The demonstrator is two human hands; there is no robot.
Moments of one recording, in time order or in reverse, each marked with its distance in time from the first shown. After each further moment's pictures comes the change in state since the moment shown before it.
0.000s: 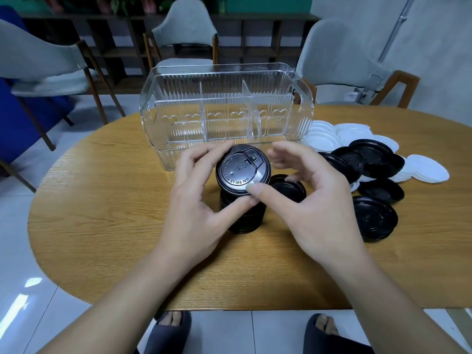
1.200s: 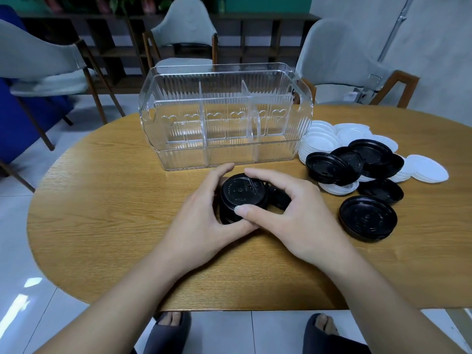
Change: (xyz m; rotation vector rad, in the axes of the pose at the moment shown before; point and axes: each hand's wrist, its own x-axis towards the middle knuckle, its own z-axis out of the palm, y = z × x) left_hand -0.008 -0.009 0.000 -0.005 -0.318 -0.253; right_hand 0.004 0.026 0.008 -0.094 -0.295 0.025
